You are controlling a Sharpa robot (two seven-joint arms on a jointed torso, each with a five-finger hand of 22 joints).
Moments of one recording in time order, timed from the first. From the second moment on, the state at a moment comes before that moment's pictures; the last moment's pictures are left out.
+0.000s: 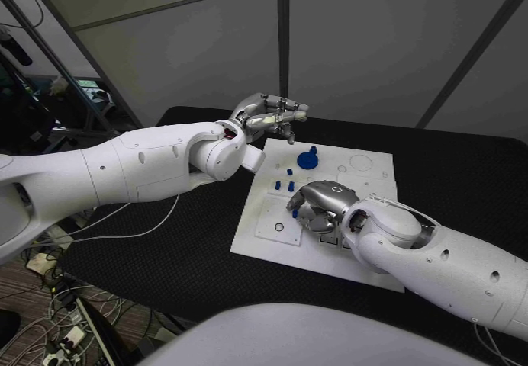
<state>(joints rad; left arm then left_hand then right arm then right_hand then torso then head) 1.08 -0.86 0.11 1.45 -0.15 -0.24 0.34 1.42 -0.12 0.43 0.02 0.05 1.00 0.18 0.17 0.07 1.02 0.11 0.35 0.11 1.12 0.03 1.01 0.42 0.13 1.20 0.12 0.42 0.97 1.00 -0.48 -0.02 1.47 -1.70 -0.19 -0.13 1.43 -0.14 0.50 -0.02 0.25 0.97 0.18 0.07 0.12 1.04 0.12 0.07 0.09 1.46 0.03 1.18 1.06 0.07 1.40 0.12 1.29 1.31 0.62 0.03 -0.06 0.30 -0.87</state>
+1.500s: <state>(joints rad) 1.07 -0.87 0.10 1.43 -0.15 -0.23 0.33 1.42 -0.12 0.43 0.02 0.05 0.99 0.18 0.17 0.07 1.02 0.11 0.35 0.11 1.12 0.03 1.01 0.41 0.13 1.20 0.12 0.42 0.97 1.08 -0.74 0.05 1.54 -1.69 -0.20 -0.16 1.36 -0.16 0.37 -0.01 0.25 0.96 0.16 0.07 0.10 0.97 0.11 0.16 0.07 1.45 0.02 1.15 1.00 0.09 1.39 0.12 1.23 1.30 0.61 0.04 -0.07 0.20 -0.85</state>
